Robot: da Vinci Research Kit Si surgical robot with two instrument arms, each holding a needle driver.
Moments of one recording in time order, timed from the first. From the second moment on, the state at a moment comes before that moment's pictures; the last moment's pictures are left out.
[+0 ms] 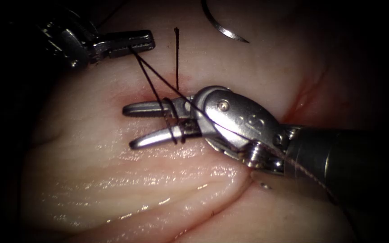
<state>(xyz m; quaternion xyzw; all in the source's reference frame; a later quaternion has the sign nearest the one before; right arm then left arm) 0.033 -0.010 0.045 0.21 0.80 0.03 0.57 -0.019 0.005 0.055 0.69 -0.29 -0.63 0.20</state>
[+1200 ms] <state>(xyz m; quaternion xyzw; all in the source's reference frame) 0.031 -0.007 0.044 0.17 0.80 0.13 0.56 -0.018 -0.001 0.054 0.70 -0.27 -0.63 0.20</state>
